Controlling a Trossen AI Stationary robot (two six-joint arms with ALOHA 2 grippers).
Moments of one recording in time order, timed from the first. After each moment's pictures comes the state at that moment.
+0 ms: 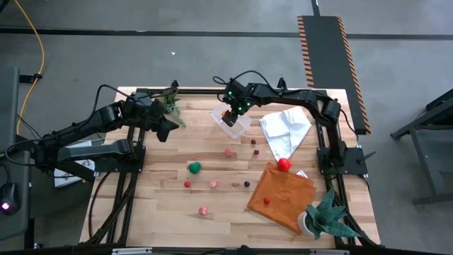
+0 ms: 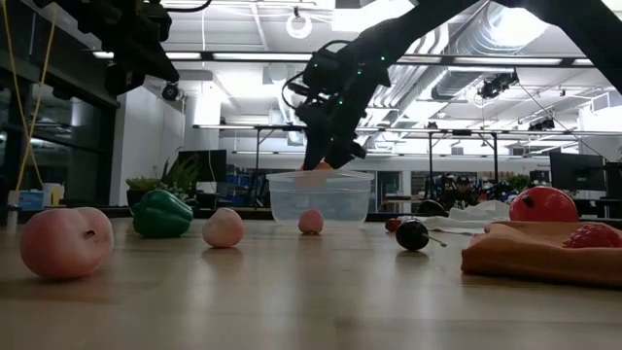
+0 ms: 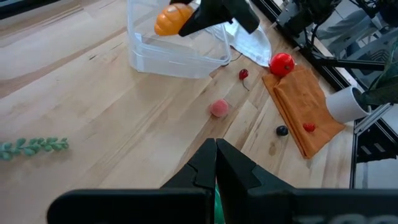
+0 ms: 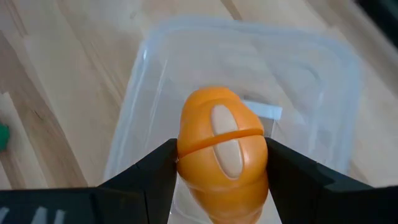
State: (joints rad) left arm 0.60 0.72 0.76 -0.71 0.24 -0.45; right arm -0.42 2.05 1.65 -0.66 -0.13 0.18
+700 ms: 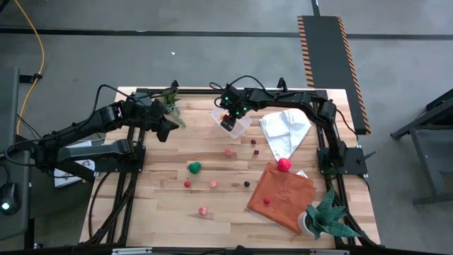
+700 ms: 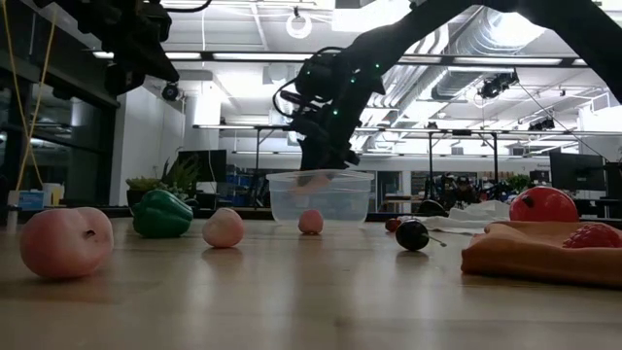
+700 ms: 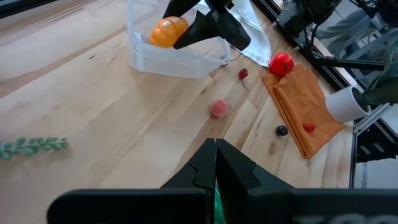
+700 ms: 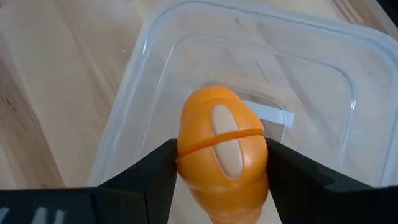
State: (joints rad) left arm 0.60 0.72 0.76 -0.71 0.24 -0.45; right arm -0.40 2.10 1.65 -0.62 -0.08 0.11
